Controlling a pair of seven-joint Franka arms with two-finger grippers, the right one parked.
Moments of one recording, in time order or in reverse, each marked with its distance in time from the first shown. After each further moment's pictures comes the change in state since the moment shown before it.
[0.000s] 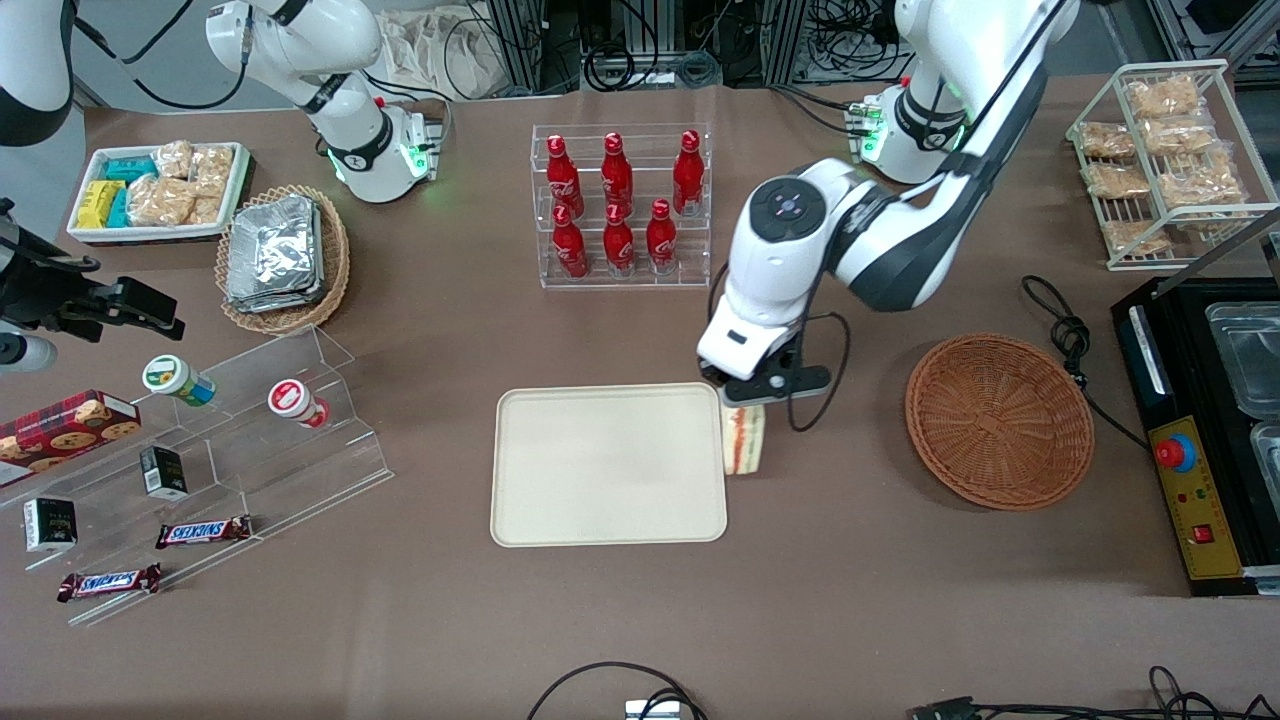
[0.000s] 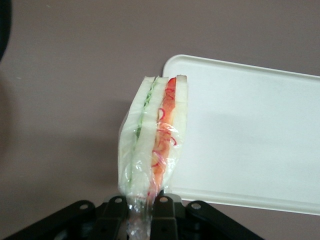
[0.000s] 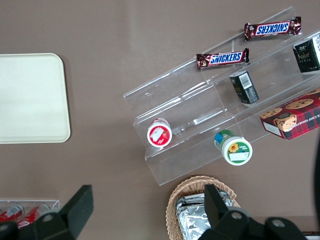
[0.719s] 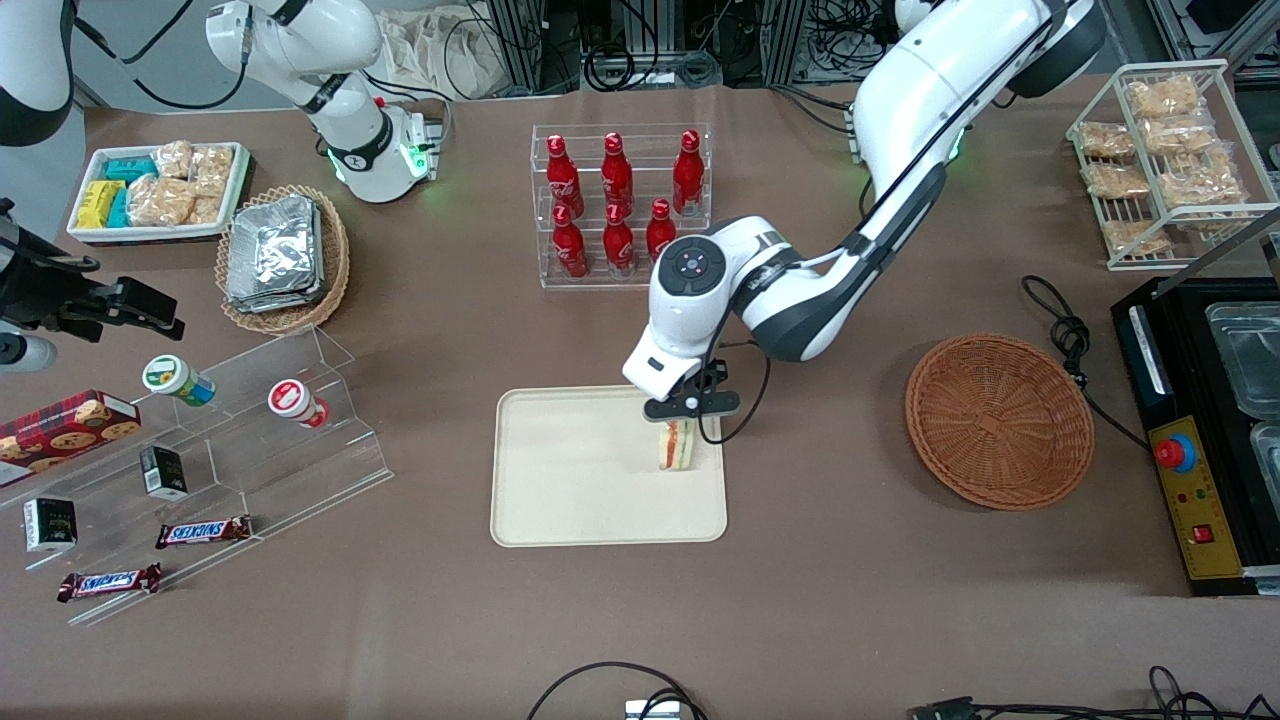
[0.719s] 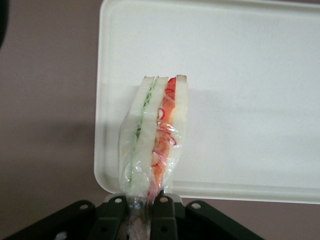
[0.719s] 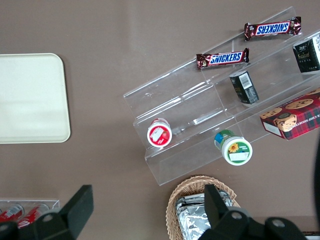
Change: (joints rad) arm -0.135 0.262 0.001 0.150 0.110 0.000 -0.073
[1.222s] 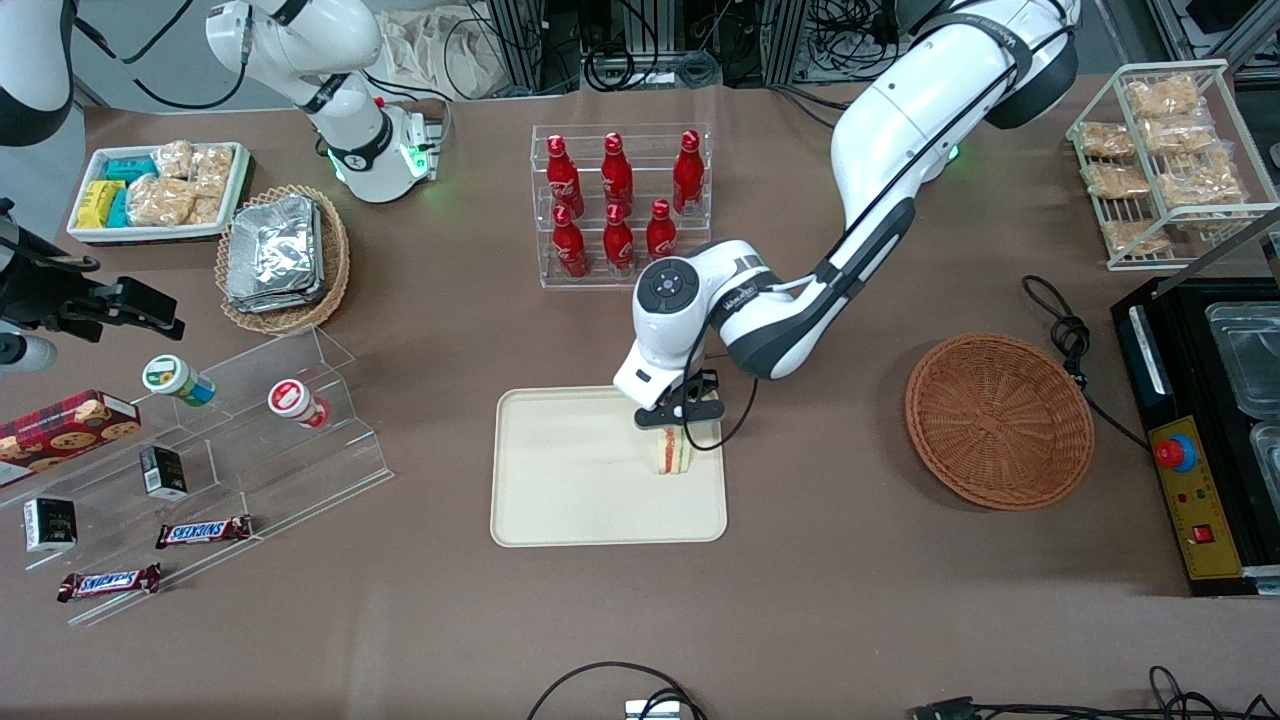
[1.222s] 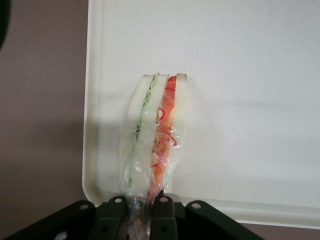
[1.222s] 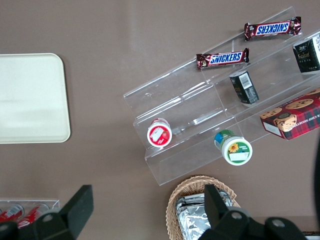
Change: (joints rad) arm -0.021 0.095 0.001 0.036 0.109 0.000 -0.076
